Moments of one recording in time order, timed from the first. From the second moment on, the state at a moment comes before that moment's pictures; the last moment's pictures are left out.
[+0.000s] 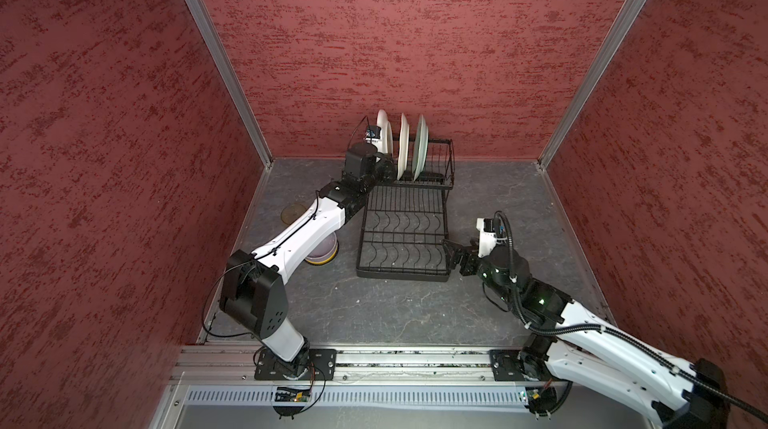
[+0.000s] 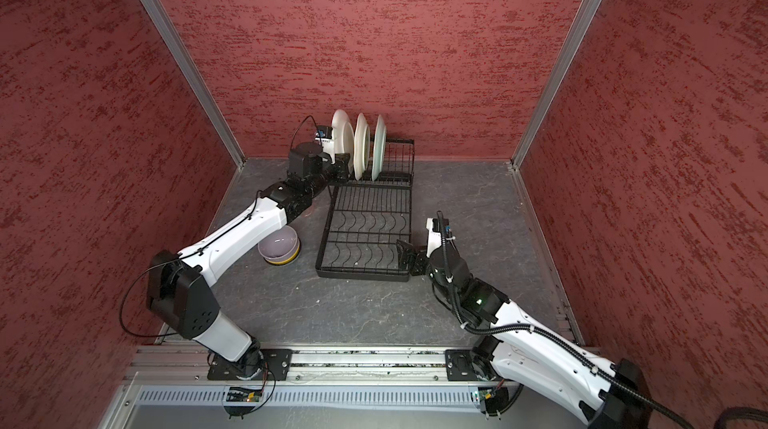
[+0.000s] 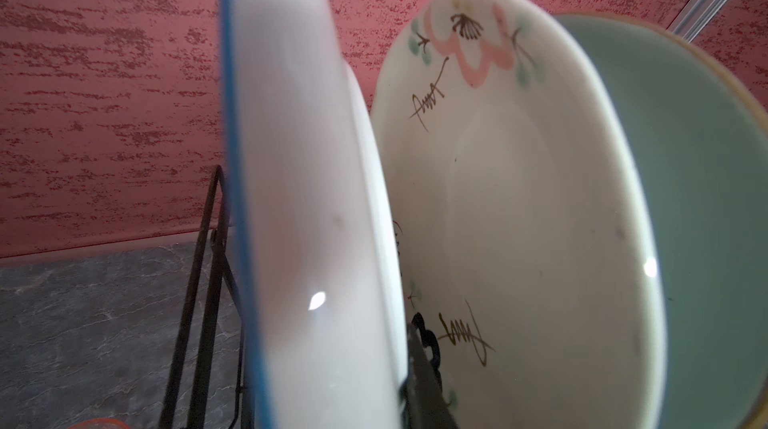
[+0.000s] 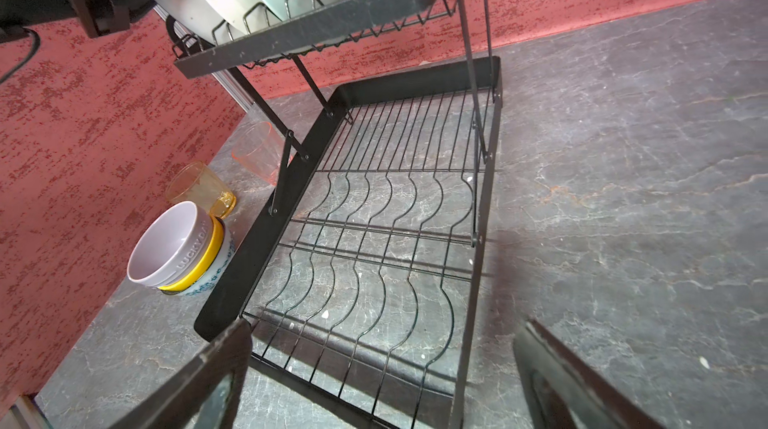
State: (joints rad) left arm -0.50 1.61 1.42 -0.10 -0.12 -0.24; right arm 0.80 0.79 0.53 -0.11 0.31 0.57
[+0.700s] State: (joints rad) left arm -0.55 1.61 1.39 -0.06 -0.21 -0.17; right arm 0.80 0.79 0.51 -0.11 0.32 0.59
